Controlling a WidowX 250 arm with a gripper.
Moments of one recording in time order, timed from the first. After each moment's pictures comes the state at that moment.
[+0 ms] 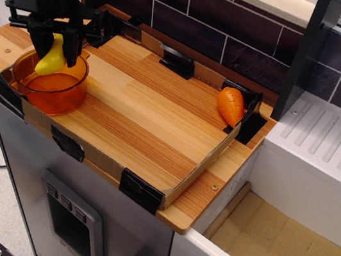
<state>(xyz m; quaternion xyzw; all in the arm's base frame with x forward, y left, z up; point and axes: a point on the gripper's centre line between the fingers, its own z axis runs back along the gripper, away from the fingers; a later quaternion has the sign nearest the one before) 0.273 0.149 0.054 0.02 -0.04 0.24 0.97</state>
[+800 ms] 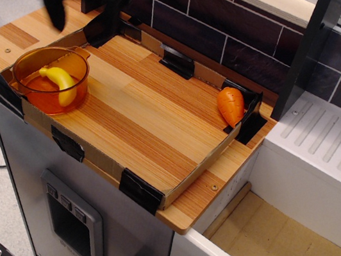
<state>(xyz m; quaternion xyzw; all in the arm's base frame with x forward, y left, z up) 0.299 0.115 0.107 -0.01 -0.02 0.25 0.97</state>
